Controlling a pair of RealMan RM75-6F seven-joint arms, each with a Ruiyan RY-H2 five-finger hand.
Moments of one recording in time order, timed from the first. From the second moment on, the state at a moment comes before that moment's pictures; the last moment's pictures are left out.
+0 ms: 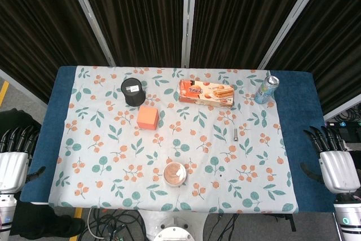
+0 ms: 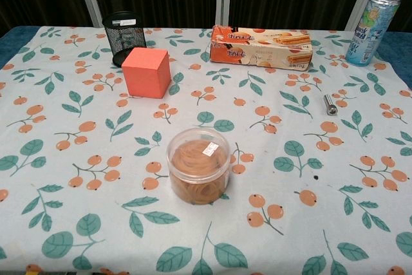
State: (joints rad) left arm -0.07 -1.12 -0.06 -1.70 1.49 1.55 0.30; right arm 0.13 -1.00 0.03 -1.76 -1.51 1.50 -0.08
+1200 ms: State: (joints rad) left arm -0.05 -1.12 -0.06 -1.72 1.45 1.55 0.29; right arm 0.66 -1.31 0.14 -1.33 -1.39 0.79 -0.32
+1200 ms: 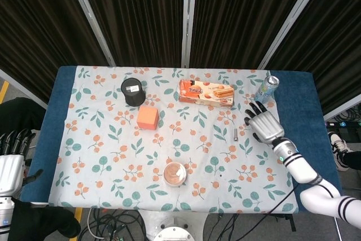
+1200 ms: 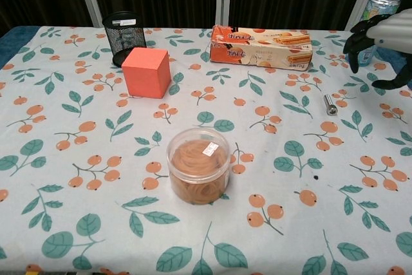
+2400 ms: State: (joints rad) left arm -0.05 -1.12 -0.06 -1.71 1.43 1.53 0.28; right arm 0.75 -1.51 0.00 -1.00 -1.55 0.84 -0.11
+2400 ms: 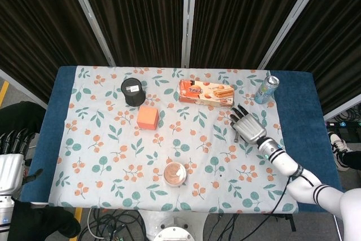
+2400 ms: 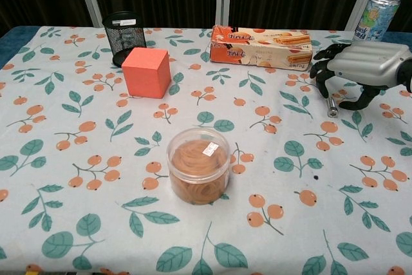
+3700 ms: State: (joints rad) left arm -0.05 -1.13 -0.06 -1.69 1.46 1.54 0.23; right arm 0.75 -1.45 -0.01 -1.06 -1.59 0.92 -0.29
